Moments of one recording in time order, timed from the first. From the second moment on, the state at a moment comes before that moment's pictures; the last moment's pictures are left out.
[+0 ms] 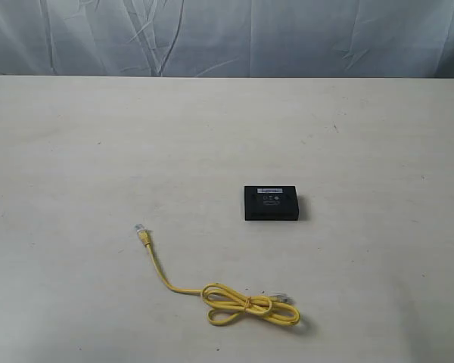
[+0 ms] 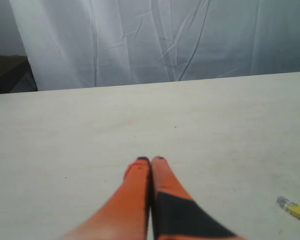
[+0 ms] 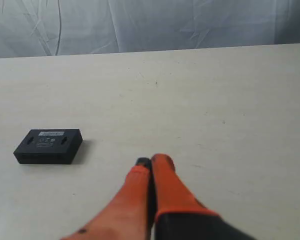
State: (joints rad) left arm -0.09 0.00 0.00 -0.02 0.24 0.07; right arm 0.17 0.01 0.00 0.01 0.37 0.04
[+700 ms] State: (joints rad) left arm -0.09 0.00 0.00 -0.02 0.24 0.07; right arm 0.17 0.09 -0.16 0.02 0.10 0.03
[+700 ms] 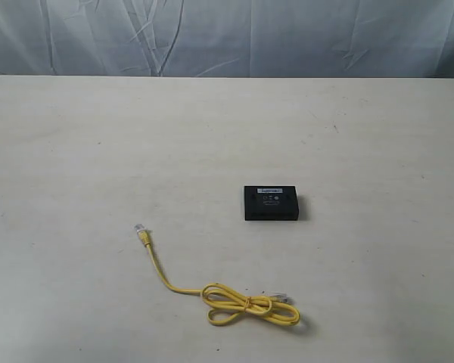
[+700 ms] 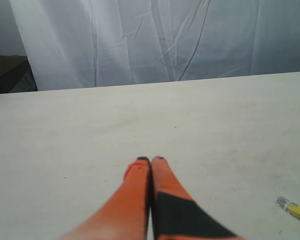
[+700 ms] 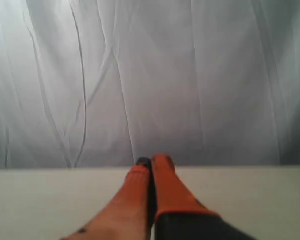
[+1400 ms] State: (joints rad) left arm -0.09 0.00 0.00 -0.02 0.24 0.07; right arm 0.38 1.21 -0.72 0.26 0.65 -0.06
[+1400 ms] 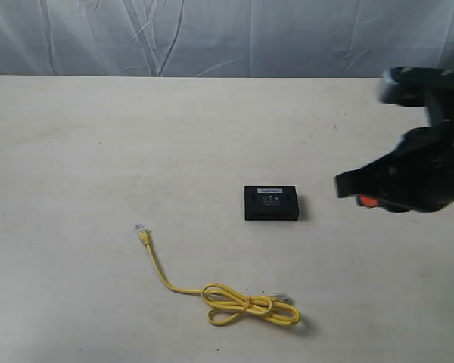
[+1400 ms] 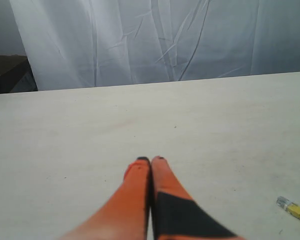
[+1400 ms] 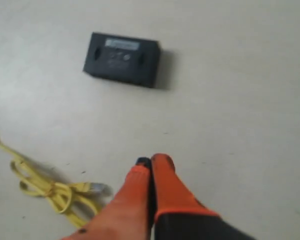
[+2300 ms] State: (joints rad) left arm -0.09 0.00 0.00 -0.02 0.24 0.07; right arm 1.04 2.11 -1.54 -0.05 0.87 0.26
